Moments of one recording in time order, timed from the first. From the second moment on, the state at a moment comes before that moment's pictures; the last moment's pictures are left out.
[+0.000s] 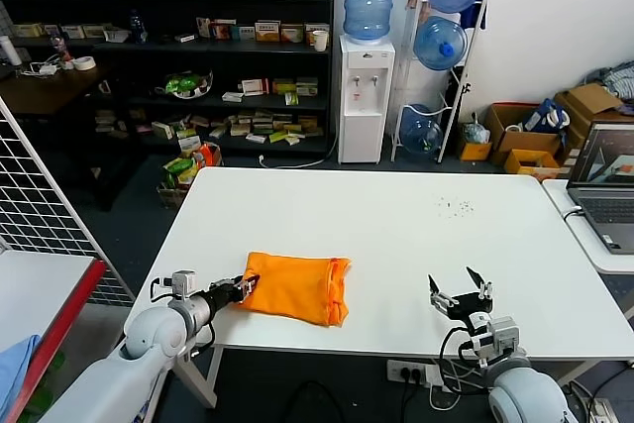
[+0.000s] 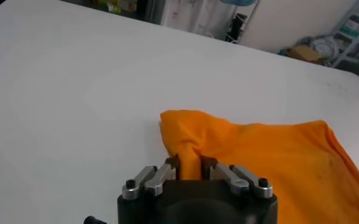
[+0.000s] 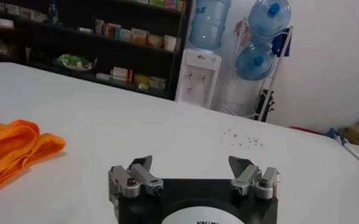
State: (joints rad) left arm 0.96 -0.93 -0.09 -1.56 -0.94 0.45 -0.01; right arm -1.38 1.03 0.43 1.86 0.33 -0.23 0.12
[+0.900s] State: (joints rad) left arm 1.06 -0.69 -0.26 -1.61 -0.76 0.40 -0.26; right arm -1.34 1.05 0.36 1.88 0.30 -0.22 0.14
